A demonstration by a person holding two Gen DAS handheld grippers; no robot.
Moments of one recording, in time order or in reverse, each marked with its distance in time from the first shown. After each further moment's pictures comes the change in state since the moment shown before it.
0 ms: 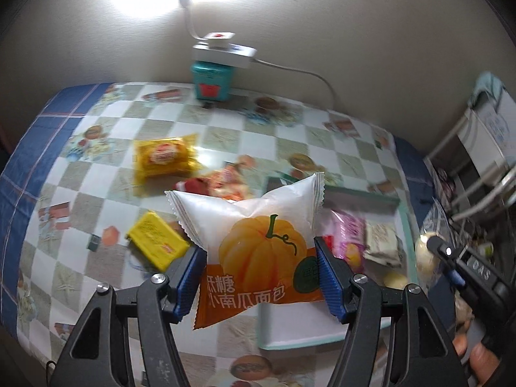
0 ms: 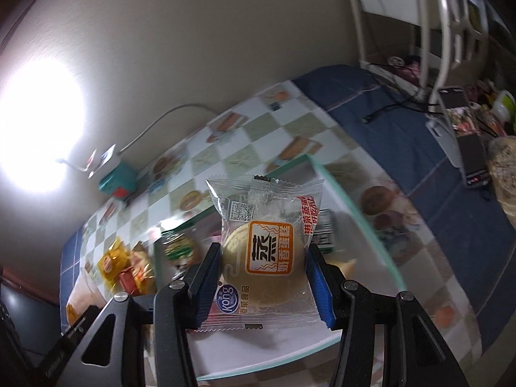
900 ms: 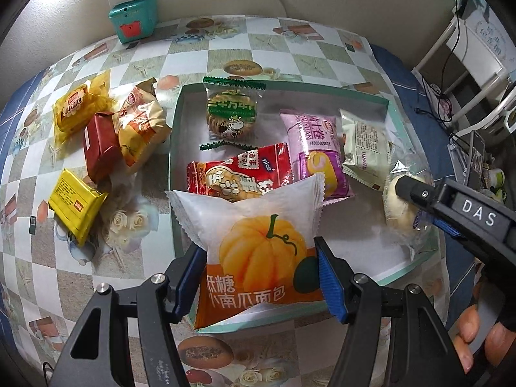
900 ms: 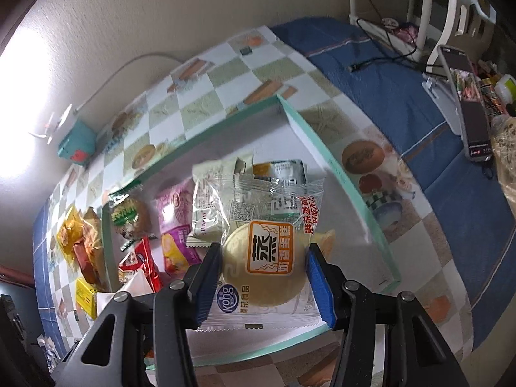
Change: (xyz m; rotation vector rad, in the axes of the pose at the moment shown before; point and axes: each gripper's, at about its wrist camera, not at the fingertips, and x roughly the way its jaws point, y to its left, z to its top) left arm 0.078 -0.063 -0.049 0.166 0.260 -0.017; right arm 0.057 -0.019 -0.019 -0.032 0.194 -0.110
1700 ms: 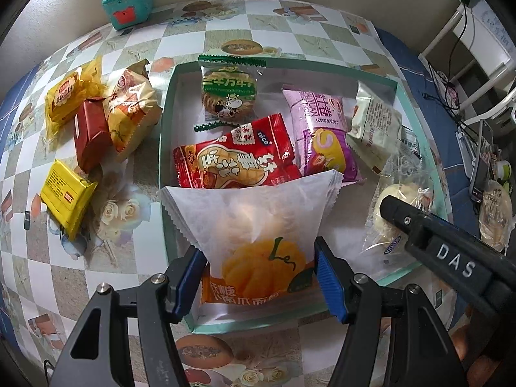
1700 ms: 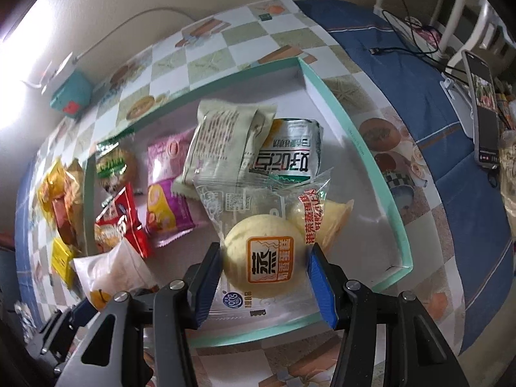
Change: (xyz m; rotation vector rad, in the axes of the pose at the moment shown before) left arm 0.019 -0.003 -0.001 0.006 0.065 0.014; right arm 0.021 0.020 -0.022 -0.131 0.099 -0.070
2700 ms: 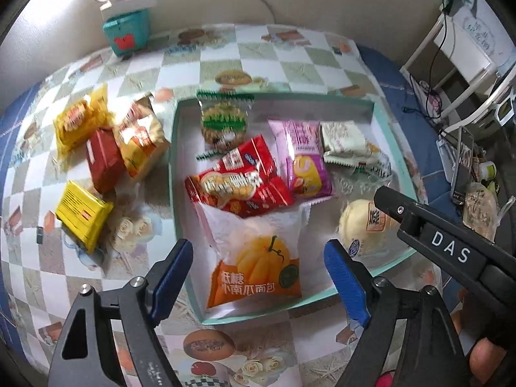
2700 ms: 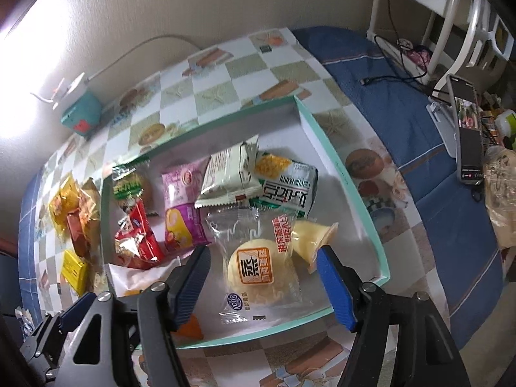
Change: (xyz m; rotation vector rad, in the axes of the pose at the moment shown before) left arm -0.045 0.004 0.005 0.033 -0.084 -0.036; right arm -0.038 -0.003 0.009 0.012 -0.101 0.002
